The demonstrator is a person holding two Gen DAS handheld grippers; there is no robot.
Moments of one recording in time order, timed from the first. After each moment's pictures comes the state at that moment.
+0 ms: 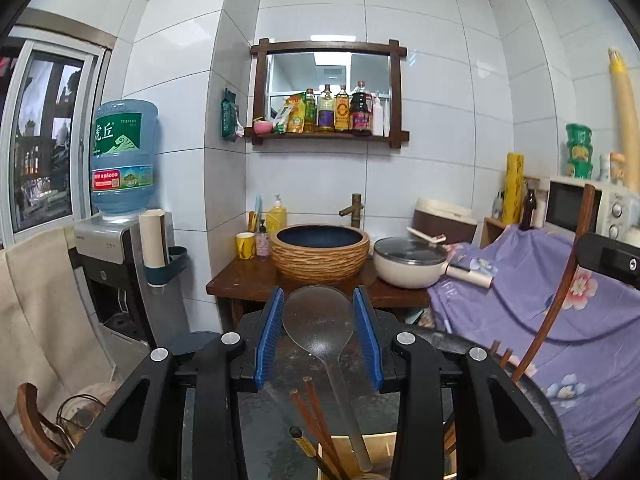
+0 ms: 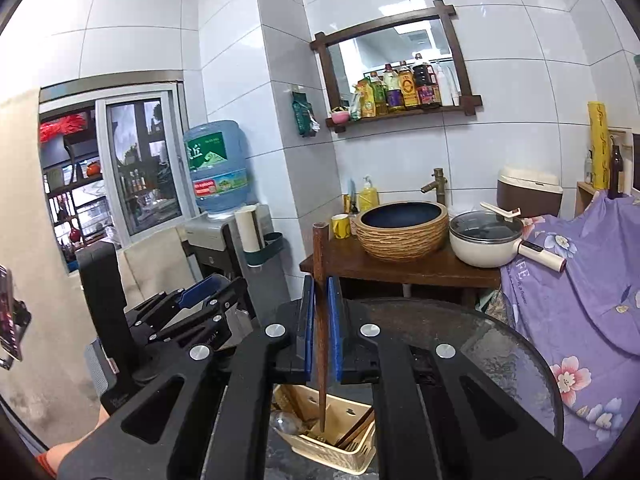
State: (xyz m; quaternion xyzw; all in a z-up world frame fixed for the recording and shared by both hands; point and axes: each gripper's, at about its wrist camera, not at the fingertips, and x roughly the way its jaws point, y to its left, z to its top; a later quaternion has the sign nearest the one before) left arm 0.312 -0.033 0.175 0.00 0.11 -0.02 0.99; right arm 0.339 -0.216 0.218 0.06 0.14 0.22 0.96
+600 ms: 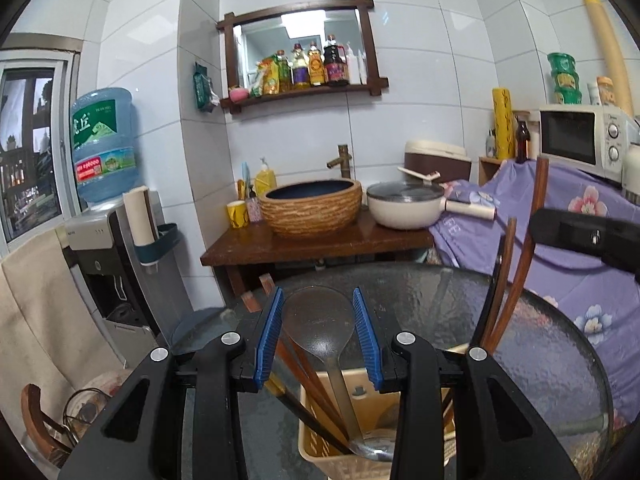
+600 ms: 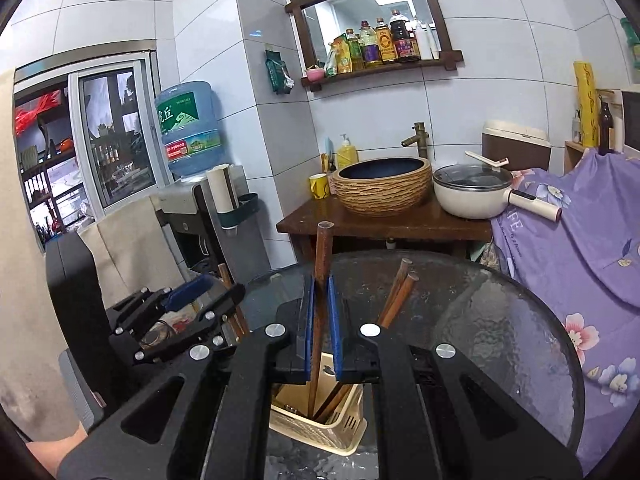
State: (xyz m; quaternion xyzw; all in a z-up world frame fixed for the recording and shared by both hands) left arm 0.322 -0.055 0.093 0.07 0.16 -0.04 0.98; right arm 0.366 -0.210 0.128 0.07 0.20 0.19 0.96
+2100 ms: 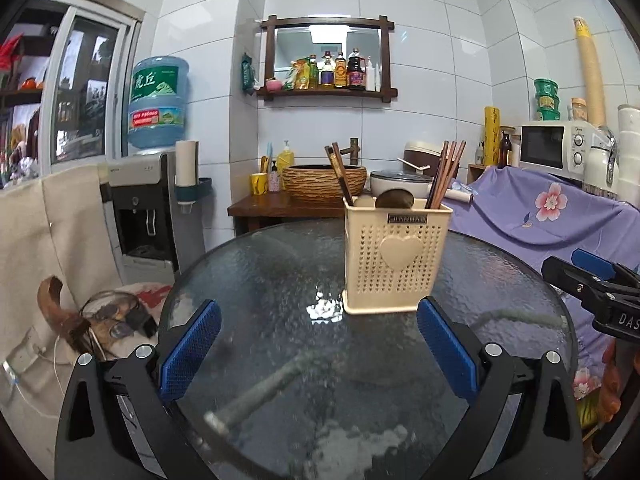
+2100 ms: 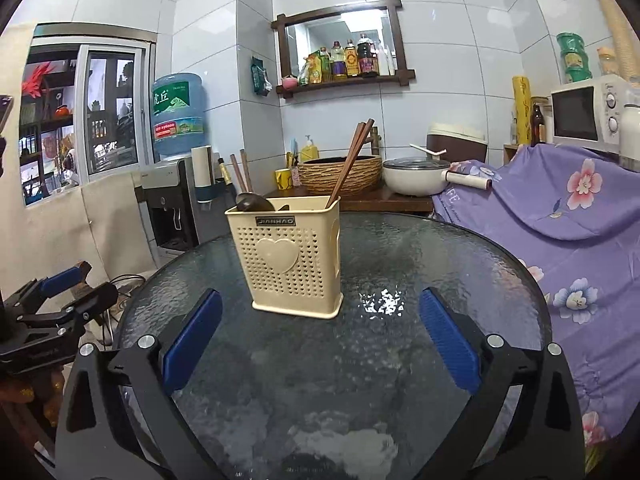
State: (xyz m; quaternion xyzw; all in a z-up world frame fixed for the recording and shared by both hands) left arm 0.099 0.021 0.007 0.00 0.15 -0.04 0.99; right arm 0.147 -0.208 0.001 0.03 0.14 0.10 0.98
